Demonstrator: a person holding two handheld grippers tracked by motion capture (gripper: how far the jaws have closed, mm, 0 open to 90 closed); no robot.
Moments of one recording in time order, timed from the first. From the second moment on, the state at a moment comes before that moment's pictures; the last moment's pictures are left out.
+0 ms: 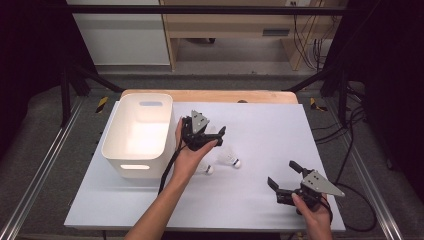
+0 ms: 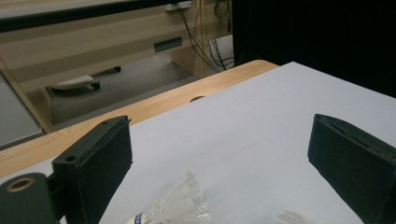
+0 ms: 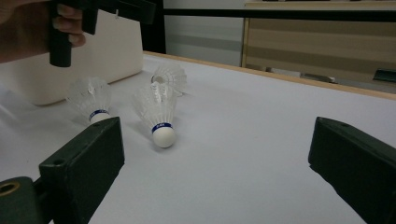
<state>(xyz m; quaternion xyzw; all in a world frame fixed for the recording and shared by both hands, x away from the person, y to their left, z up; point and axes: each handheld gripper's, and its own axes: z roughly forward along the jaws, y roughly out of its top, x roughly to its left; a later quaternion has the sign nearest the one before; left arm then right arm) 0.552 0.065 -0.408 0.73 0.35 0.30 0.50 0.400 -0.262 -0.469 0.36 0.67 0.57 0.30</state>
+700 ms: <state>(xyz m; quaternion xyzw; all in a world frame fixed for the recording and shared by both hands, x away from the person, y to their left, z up) 0.584 0.066 -0.447 0.76 0.39 0.29 0.43 0.401 -0.262 -0.470 0.37 0.67 0.57 0.29</state>
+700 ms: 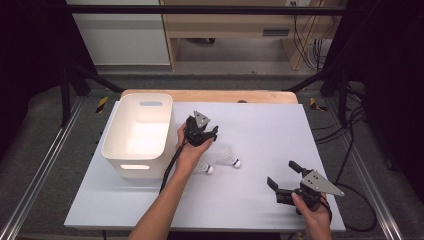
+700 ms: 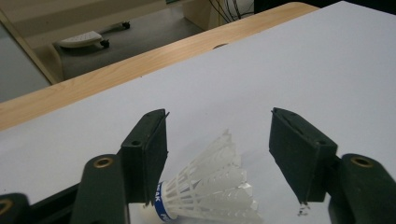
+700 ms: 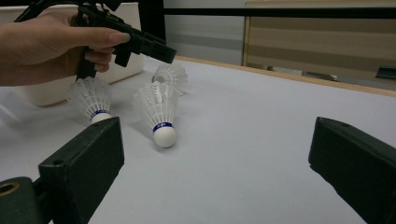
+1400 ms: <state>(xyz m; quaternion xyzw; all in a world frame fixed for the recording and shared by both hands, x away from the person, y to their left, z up) 0.586 0.061 -0.458 0.79 0.38 0.29 0.38 0.401 -0.261 -0.470 0.37 0.67 0.57 0.29</state>
